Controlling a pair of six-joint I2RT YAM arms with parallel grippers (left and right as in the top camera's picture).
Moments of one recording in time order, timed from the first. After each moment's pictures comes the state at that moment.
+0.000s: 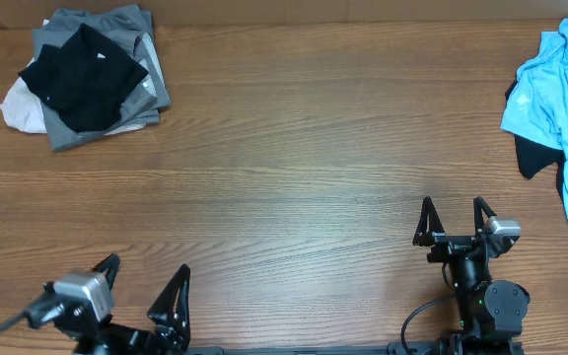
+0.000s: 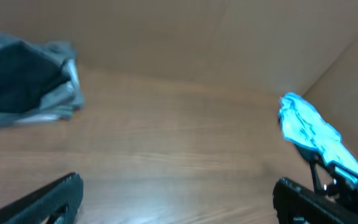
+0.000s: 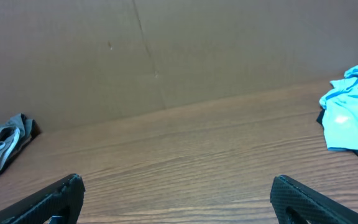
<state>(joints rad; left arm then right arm) 0.12 0.33 1.17 -1.11 0.41 -0.24 -0.06 0.01 0.02 -0.02 -0.12 0.23</state>
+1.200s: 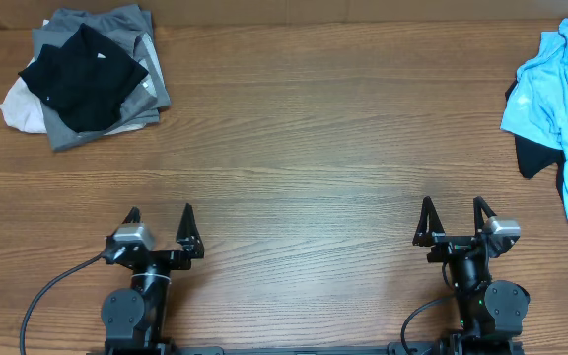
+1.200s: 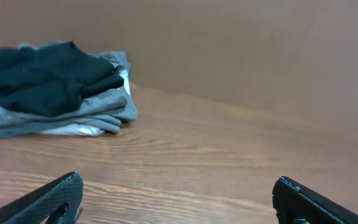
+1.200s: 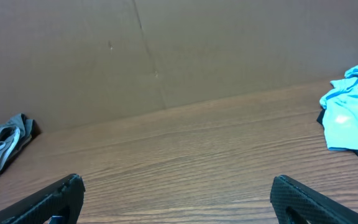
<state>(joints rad) -0.01 0.02 0.01 -0.05 0.04 -0.23 -0.06 0.01 0.02 -0.02 -0.12 0.23</state>
